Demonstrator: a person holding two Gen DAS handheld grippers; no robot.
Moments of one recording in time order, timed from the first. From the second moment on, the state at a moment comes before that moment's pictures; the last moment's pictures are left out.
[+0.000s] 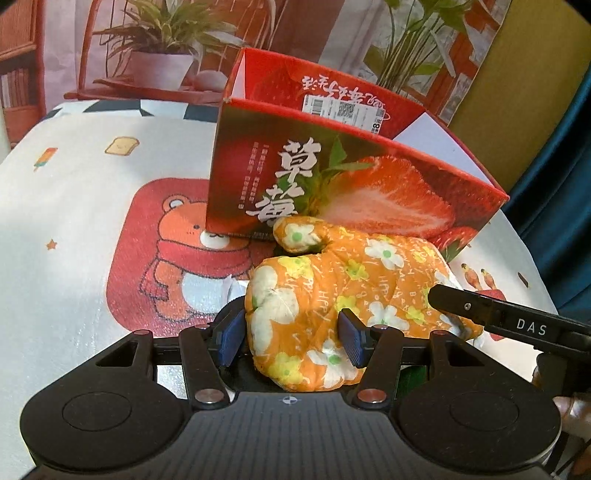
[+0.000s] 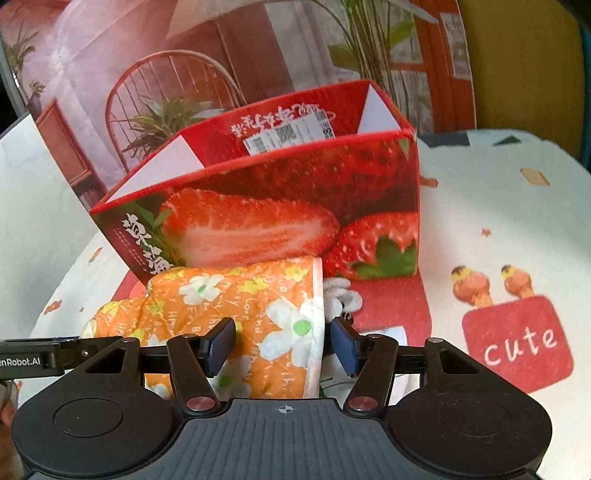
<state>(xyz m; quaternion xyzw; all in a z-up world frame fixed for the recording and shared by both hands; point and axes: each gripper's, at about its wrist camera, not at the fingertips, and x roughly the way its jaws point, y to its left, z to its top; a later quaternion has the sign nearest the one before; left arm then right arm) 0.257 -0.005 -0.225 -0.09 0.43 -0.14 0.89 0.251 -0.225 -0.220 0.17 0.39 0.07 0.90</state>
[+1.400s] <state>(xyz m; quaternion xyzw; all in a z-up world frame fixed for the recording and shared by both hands) 0.249 0.004 -0.220 -0.10 0.42 -0.14 0.89 0.238 -0.178 -0.172 0.03 0.32 0.14 0.94</state>
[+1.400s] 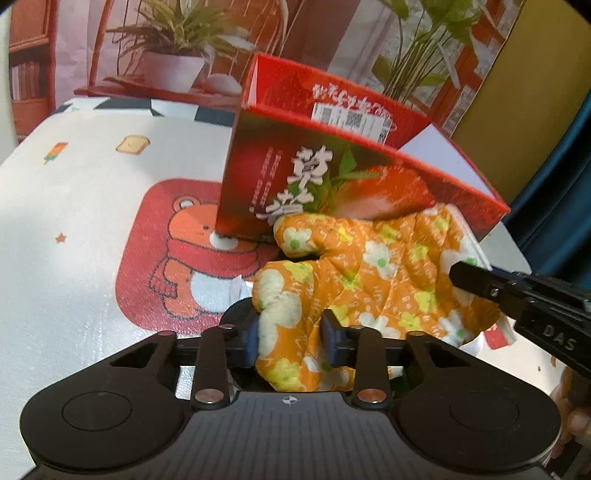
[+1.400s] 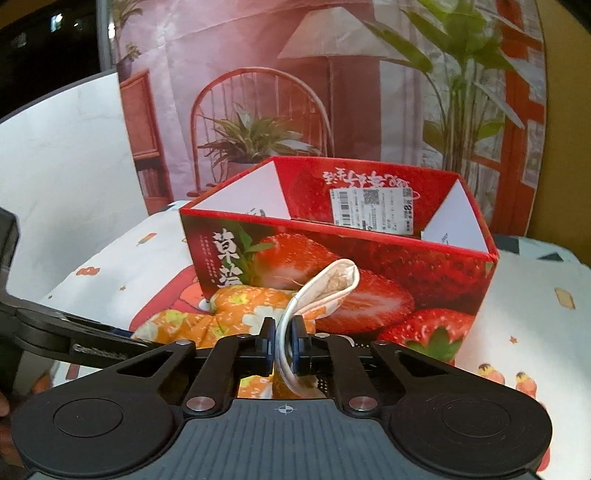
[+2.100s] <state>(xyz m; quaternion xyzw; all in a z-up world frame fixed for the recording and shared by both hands) 0.224 0.016 -0.141 -0.10 0.30 -0.15 0.94 0.233 -0.192 -0.118 0.06 0.24 0.16 0.96</state>
